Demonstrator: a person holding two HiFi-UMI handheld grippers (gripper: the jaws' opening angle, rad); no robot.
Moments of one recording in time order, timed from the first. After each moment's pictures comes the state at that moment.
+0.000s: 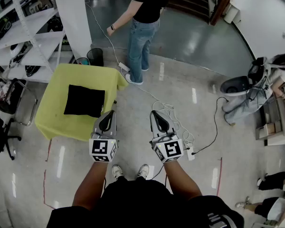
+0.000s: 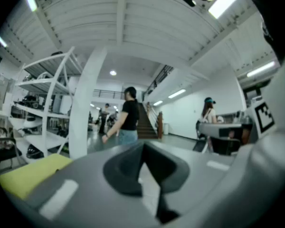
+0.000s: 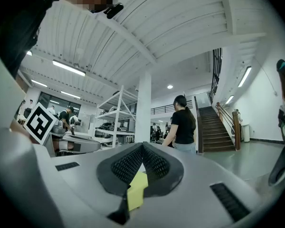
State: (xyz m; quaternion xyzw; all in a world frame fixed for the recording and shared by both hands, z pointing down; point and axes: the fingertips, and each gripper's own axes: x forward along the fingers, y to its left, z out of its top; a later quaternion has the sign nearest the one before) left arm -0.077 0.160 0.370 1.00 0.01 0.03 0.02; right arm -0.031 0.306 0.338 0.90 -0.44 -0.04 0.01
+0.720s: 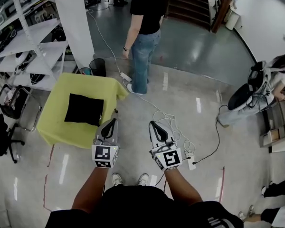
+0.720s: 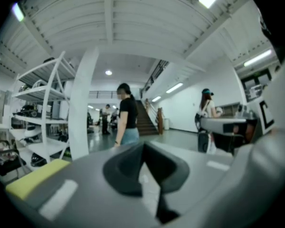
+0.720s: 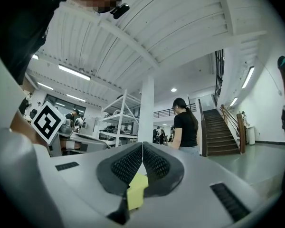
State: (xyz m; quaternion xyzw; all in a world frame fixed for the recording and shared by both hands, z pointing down) left arm -0.063 0.203 0.366 1.00 0.01 0.05 -0.03; right arm -0.029 0.344 0.336 0.88 -0.47 -0.06 0.01
